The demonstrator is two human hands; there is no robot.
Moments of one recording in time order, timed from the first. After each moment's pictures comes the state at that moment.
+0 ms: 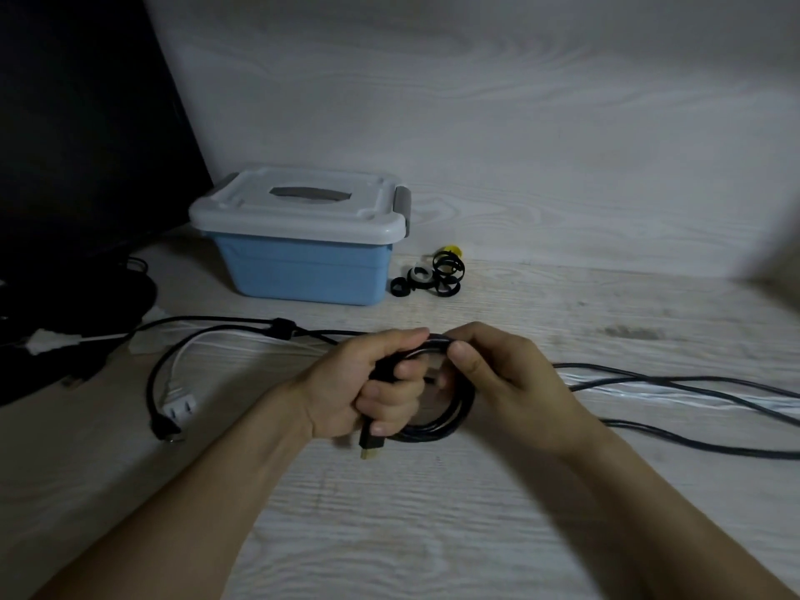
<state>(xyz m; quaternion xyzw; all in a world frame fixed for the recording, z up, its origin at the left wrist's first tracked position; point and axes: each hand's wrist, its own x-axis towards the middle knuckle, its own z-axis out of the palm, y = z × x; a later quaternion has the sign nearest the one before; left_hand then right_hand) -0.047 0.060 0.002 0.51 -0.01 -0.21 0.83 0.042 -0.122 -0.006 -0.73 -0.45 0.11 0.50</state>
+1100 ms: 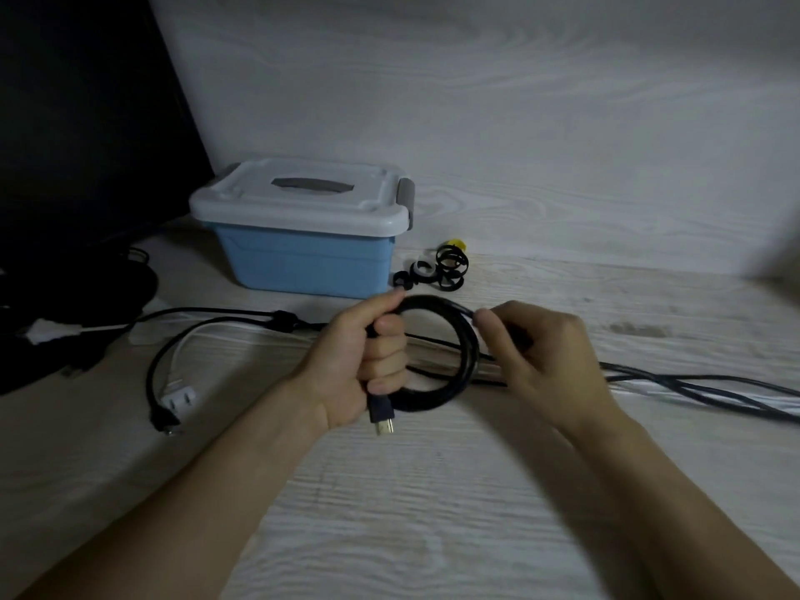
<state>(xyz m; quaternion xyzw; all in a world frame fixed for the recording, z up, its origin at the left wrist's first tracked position) -0.040 0.051 0.007 0.43 0.14 0.01 0.89 0.057 -0.130 0.000 -0.80 -0.42 -0.14 0.41</state>
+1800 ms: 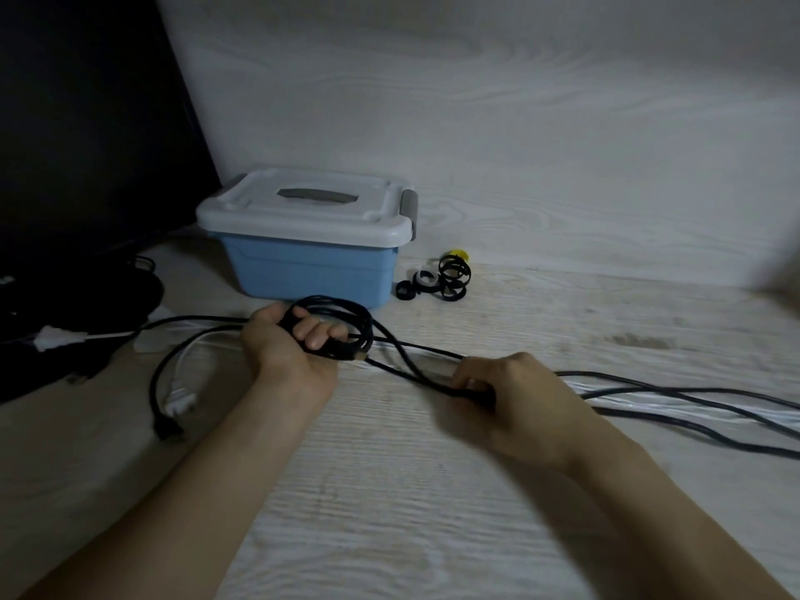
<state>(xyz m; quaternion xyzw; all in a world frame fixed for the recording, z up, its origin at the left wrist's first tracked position) -0.036 0.088 0.002 0.14 0.29 0.33 0.89 0.051 -0.131 -0.007 -0.82 -0.53 0.01 0.21</state>
